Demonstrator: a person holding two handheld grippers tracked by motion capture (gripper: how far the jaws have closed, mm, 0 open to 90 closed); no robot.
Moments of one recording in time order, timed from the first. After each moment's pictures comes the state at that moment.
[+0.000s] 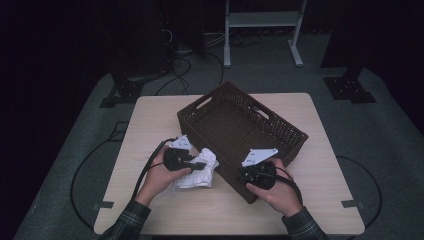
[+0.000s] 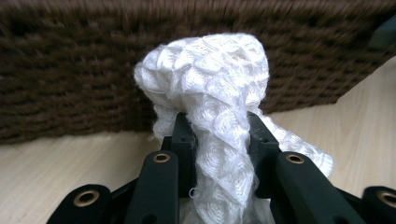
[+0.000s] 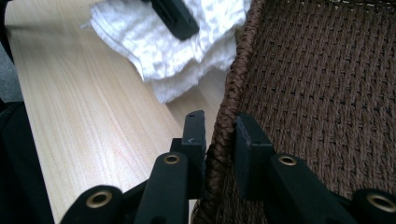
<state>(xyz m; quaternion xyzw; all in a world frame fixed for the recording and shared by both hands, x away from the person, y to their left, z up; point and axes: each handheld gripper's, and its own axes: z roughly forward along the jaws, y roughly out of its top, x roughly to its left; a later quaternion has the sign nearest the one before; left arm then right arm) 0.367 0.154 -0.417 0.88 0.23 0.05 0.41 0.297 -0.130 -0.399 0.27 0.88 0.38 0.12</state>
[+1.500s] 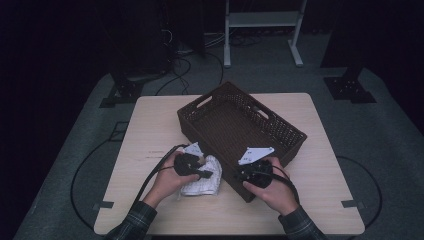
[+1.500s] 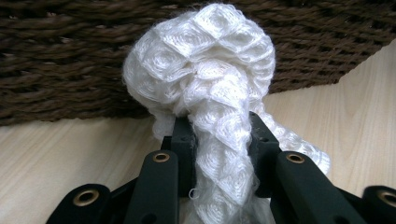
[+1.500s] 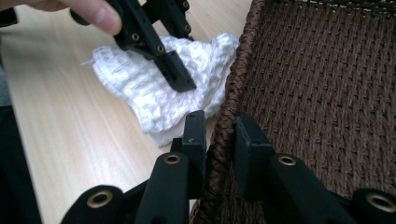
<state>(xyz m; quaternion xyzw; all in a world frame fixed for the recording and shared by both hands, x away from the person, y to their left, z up) 0.369 0.129 -0.449 0.90 0.23 0.01 0.36 0.302 -0.118 -0.398 0.28 0.87 0.38 0.13</state>
